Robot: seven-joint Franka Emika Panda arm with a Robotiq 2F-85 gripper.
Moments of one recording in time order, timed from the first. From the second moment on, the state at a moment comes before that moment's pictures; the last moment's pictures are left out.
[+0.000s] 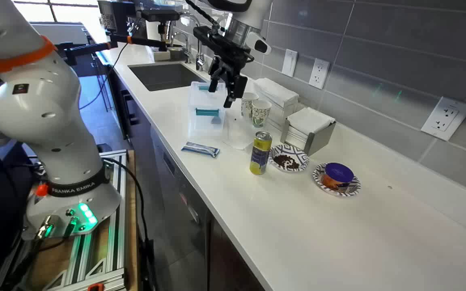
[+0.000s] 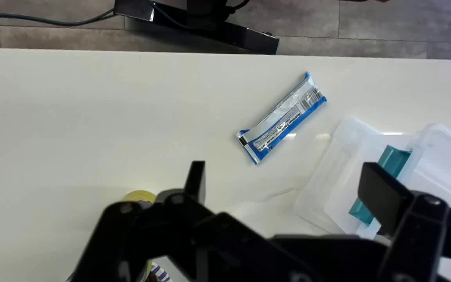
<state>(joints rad) 0.09 -0.31 -0.01 -2.35 0.09 1.82 -0.20</state>
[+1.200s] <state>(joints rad) 0.08 -0.30 0.01 -2.35 0.09 1.84 -0.15</state>
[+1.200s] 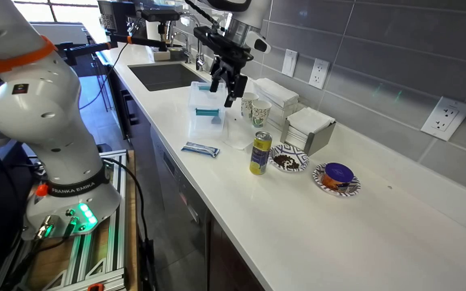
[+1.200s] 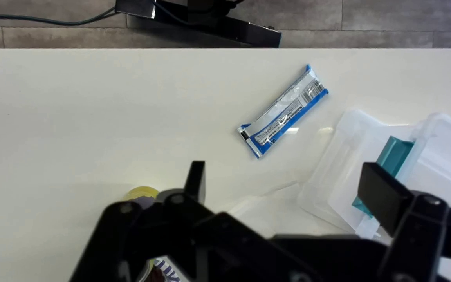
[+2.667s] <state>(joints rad) 0.26 -0.03 0.24 -2.21 0.02 2.09 -0.68</state>
